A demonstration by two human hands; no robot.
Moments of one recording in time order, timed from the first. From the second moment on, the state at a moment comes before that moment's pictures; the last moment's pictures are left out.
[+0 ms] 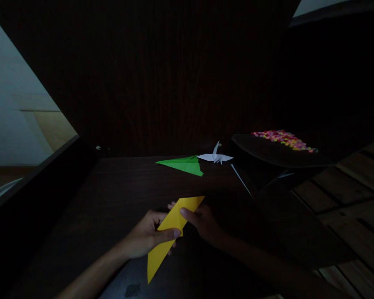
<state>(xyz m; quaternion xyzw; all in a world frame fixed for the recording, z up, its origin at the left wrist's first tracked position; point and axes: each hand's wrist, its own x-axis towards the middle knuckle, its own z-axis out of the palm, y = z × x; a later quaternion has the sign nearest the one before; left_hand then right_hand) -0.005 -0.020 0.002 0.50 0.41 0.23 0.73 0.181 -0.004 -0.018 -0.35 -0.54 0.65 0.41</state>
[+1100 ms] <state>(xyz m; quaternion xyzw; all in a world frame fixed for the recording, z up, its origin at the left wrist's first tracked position) -0.001 -0.021 0.000 0.46 0.36 0.25 0.77 0.177 0.000 -0.013 -0.36 -0.46 0.68 0.44</state>
